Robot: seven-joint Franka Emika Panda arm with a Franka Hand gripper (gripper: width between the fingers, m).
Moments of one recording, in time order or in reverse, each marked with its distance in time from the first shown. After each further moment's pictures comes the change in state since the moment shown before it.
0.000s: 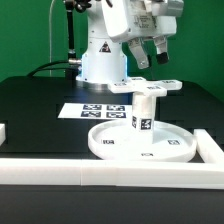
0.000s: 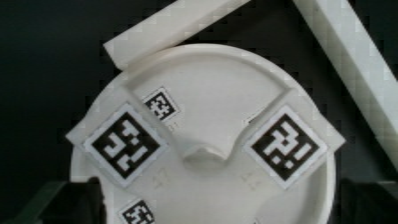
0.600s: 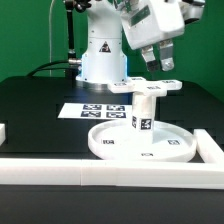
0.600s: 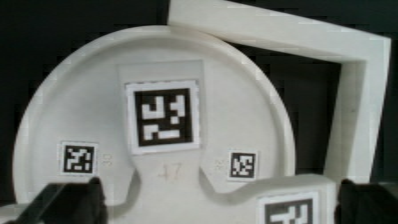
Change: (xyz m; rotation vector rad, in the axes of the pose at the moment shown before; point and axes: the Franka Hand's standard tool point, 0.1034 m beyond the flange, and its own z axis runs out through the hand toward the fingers) arm -0.008 0.009 0.006 -0.090 0.011 -0.765
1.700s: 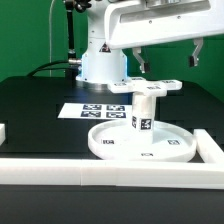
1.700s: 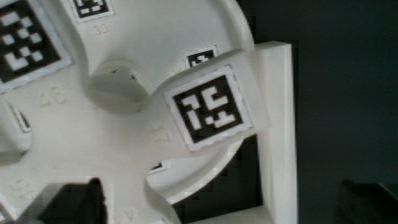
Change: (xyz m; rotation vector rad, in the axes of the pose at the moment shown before) arm -0.011 -0.006 0.002 -0.153 0.009 -1.199
